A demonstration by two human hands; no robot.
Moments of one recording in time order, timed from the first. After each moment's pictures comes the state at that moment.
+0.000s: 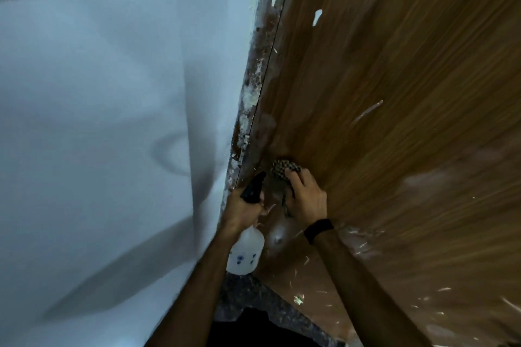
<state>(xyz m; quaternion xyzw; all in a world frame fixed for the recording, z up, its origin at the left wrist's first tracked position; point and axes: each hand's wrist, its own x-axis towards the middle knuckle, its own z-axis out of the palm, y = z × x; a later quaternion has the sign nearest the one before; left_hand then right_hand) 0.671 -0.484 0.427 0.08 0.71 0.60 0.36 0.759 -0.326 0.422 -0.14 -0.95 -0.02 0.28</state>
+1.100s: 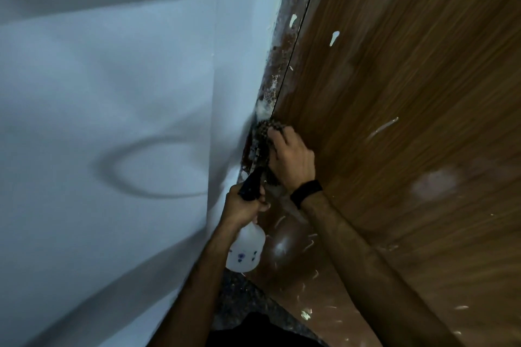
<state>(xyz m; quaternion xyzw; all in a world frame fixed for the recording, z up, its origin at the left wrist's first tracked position) 0.636 -0.498 0.446 0.07 0.69 0.63 0.35 0.656 -0.359 0.508 -0.11 -0.93 -0.06 0.35</state>
